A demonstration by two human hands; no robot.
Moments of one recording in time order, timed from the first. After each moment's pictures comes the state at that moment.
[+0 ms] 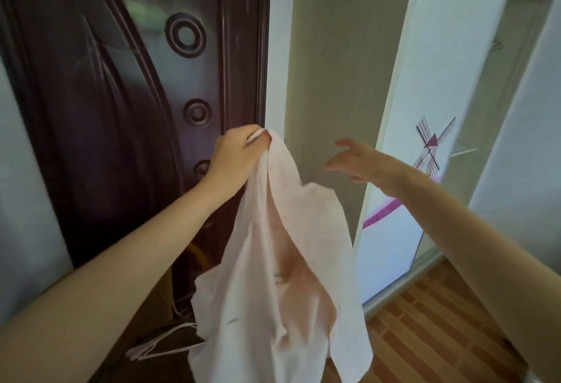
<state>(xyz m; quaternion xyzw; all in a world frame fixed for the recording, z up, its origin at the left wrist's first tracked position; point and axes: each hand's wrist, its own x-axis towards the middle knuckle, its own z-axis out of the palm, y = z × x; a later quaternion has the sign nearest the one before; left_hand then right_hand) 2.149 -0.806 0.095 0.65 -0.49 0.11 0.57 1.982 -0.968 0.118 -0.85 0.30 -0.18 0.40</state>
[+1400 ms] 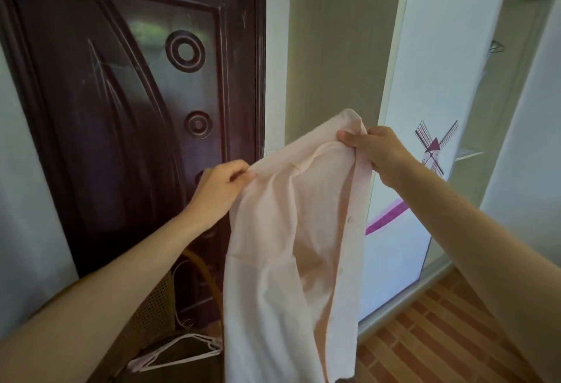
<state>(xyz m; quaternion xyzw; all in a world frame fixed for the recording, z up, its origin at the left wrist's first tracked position) 2.150 -0.806 0.059 0.72 -0.50 0.12 0.46 1.958 -0.998 0.134 -0.72 0.25 -0.38 0.52</state>
